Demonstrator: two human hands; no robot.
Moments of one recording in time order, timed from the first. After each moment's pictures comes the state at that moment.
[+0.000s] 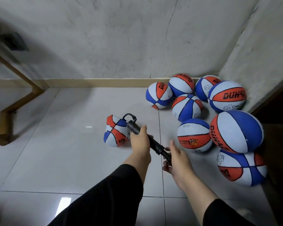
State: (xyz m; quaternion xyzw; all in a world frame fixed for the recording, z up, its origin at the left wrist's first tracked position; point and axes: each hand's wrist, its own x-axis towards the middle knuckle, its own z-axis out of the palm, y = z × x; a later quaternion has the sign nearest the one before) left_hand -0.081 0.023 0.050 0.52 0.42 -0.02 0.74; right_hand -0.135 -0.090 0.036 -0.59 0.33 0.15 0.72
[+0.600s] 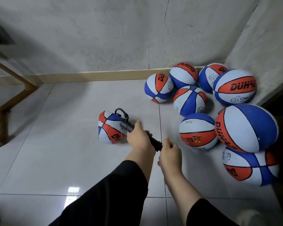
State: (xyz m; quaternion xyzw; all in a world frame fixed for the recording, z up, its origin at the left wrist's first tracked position) left_hand -0.050 0.008 0.046 0.42 0.52 0.05 0.74; right_hand -0.105 -0.057 0.012 -0.72 0.33 0.07 0.61
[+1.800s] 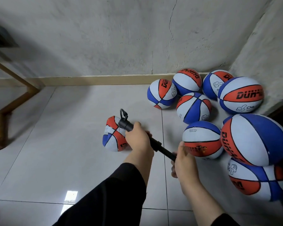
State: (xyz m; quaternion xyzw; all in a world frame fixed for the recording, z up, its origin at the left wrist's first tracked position) left_hand -0.021 0.020 0.050 0.45 0.51 0.06 0.73; right_hand -0.092 -0.097 0.009 -0.72 0.30 0.12 0.61
